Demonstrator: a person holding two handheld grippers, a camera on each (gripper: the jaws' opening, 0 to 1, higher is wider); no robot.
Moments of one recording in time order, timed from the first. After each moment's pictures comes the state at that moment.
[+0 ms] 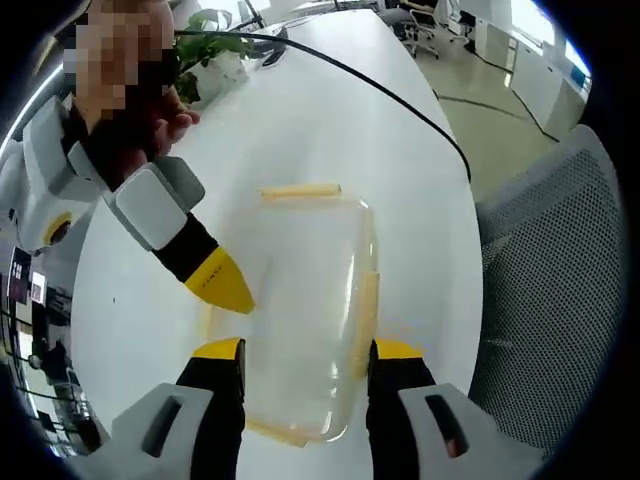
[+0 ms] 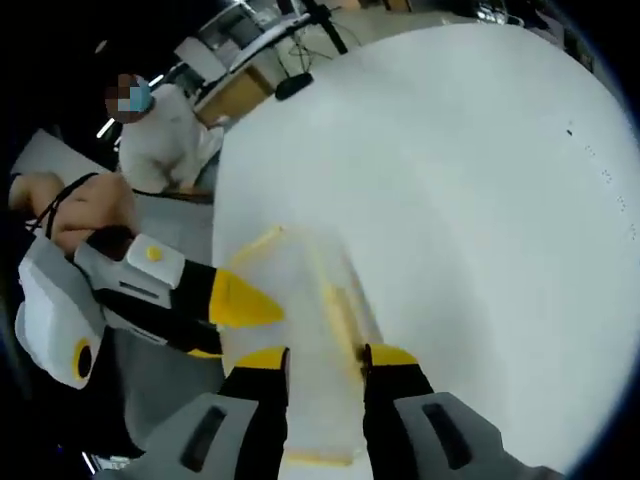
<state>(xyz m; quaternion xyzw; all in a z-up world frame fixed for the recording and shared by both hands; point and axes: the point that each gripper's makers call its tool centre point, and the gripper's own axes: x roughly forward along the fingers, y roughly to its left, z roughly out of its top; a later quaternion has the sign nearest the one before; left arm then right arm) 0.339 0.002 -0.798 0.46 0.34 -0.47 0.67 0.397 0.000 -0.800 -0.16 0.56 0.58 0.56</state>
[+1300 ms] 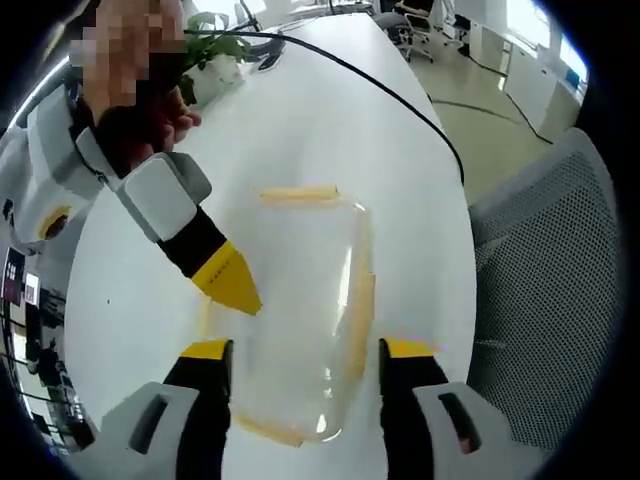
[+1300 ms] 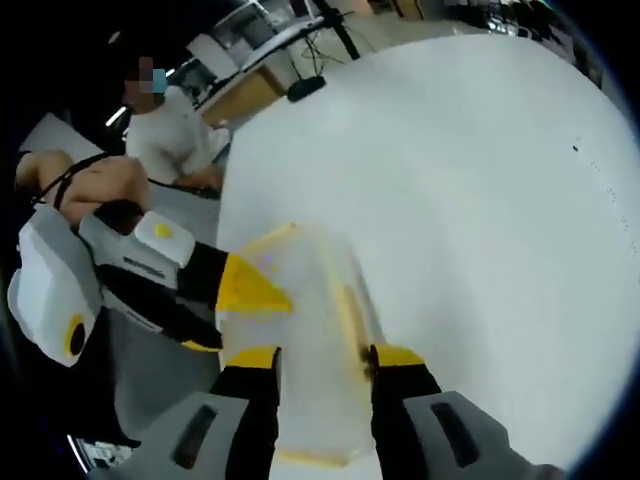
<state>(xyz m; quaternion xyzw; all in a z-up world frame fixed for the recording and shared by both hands) 0.333 0.007 -0.800 0.44 0.36 -0.49 0.66 0.385 0.001 -0.795 -0.18 0.53 0.61 0.56</state>
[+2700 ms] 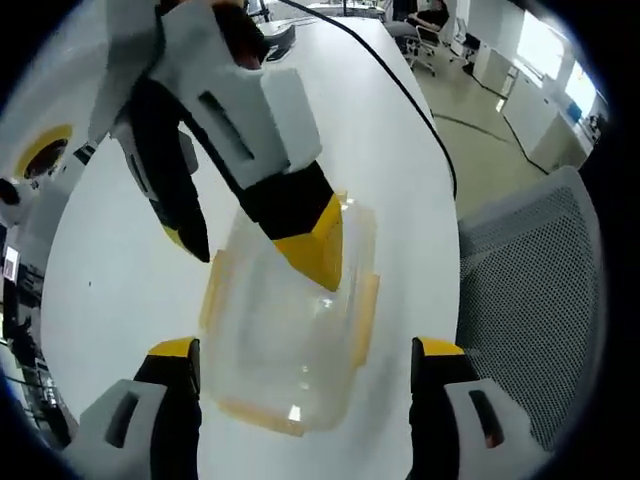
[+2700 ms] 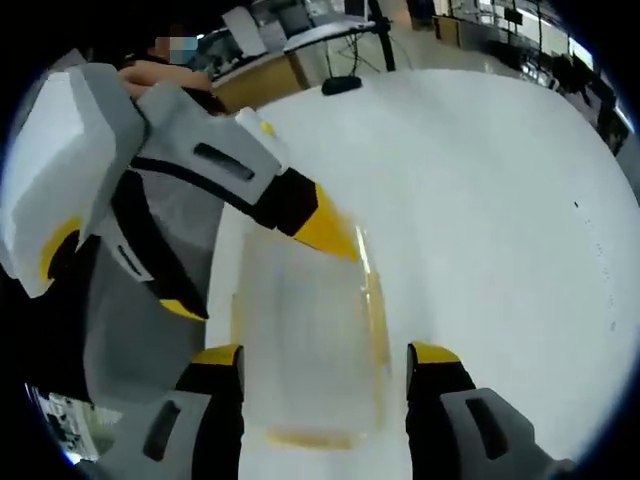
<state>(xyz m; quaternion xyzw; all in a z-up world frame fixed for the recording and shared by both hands) 0.342 0.011 -0.785 0.40 0.40 -0.51 0.65 0.376 -0.011 -0.786 -0.27 0.46 0.63 0.57</state>
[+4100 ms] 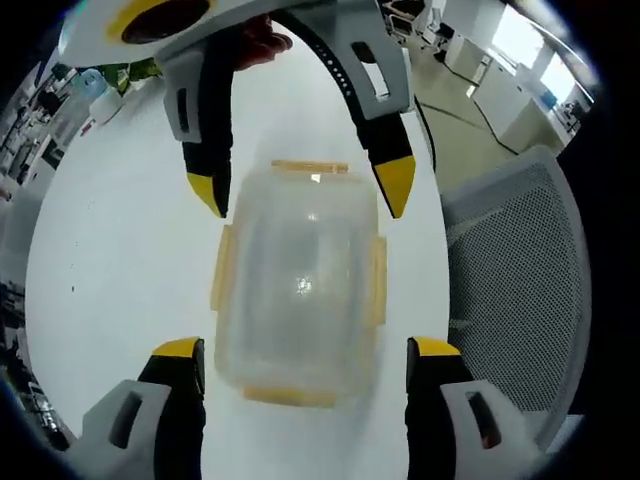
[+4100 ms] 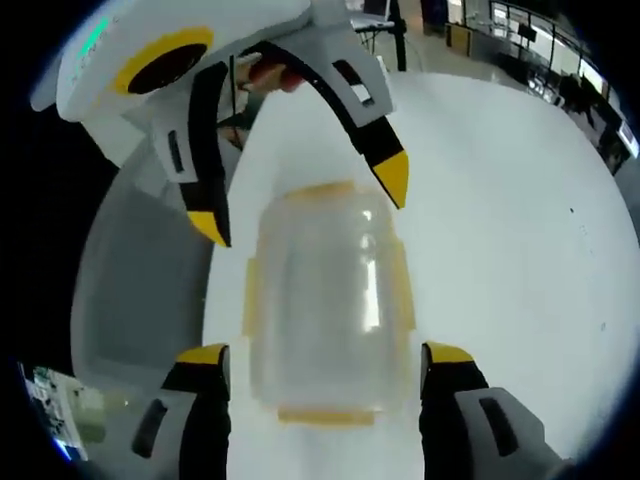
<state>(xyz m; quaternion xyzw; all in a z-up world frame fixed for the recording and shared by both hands) 0.353 0.032 -0.787 0.41 0.42 -0.55 0.59 0.357 -0.029 -0.790 -0.30 0.44 0.63 0.57</state>
